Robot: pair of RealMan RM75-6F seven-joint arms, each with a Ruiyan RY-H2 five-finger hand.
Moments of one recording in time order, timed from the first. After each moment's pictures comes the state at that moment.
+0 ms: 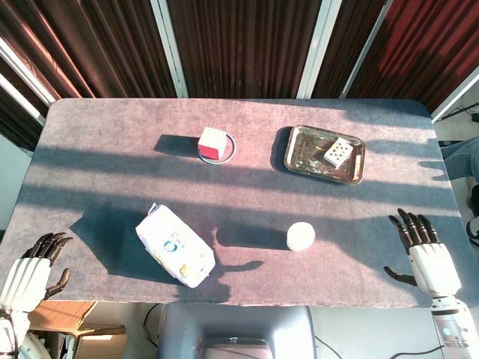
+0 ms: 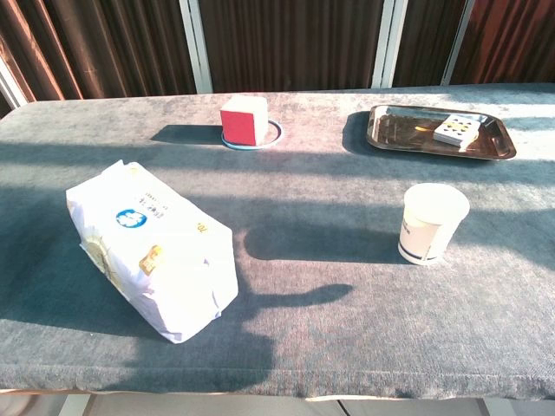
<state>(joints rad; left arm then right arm) -0.11 -1.12 0.00 -1.66 1.51 1.43 0.12 0.11 -1.20 0.02 -1.48 -1.58 1.49 0.00</state>
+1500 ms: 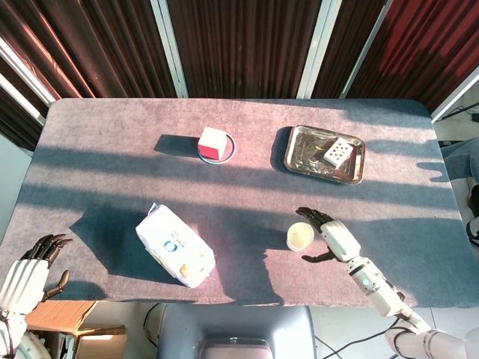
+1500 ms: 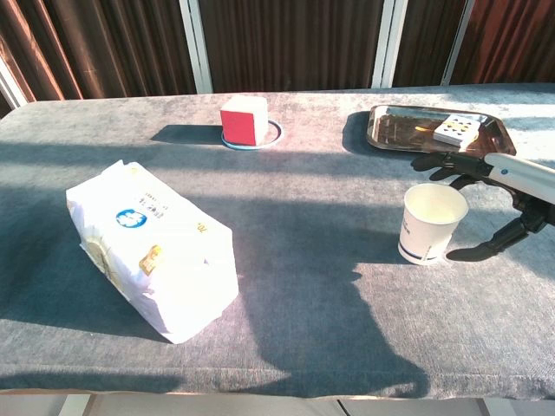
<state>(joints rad) -0.11 -1.09 0.01 -1.67 1.53 1.43 0.06 0.46 -1.60 0.01 -1.05 -1.66 1.19 0.55</state>
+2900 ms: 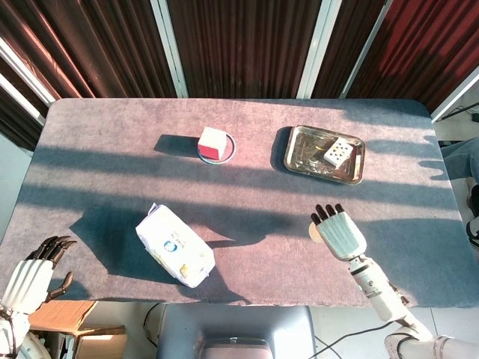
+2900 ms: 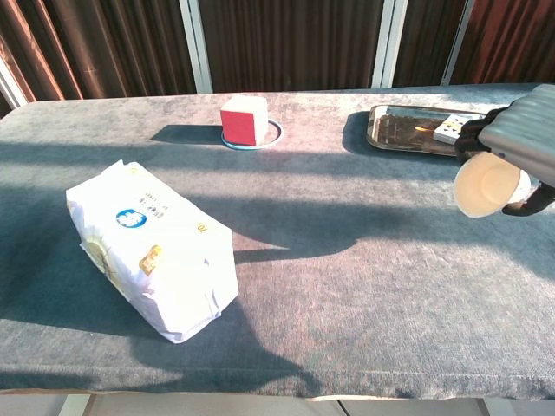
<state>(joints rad) -0.12 -1.09 0.02 -1.68 1.53 1.40 0.07 0.45 -1.44 0.07 -1.44 -1.52 1.22 -0.82</state>
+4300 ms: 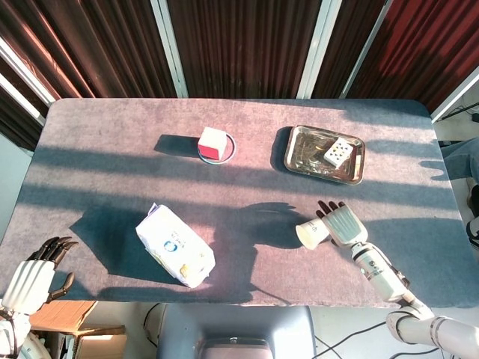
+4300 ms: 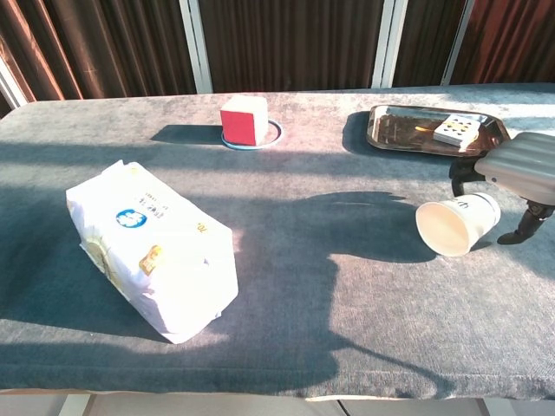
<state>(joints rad) -0.12 -1.09 0.02 -1.68 1.53 1.40 0.08 0.55 -1.48 0.04 -1.20 -1.43 1.00 -0.44</state>
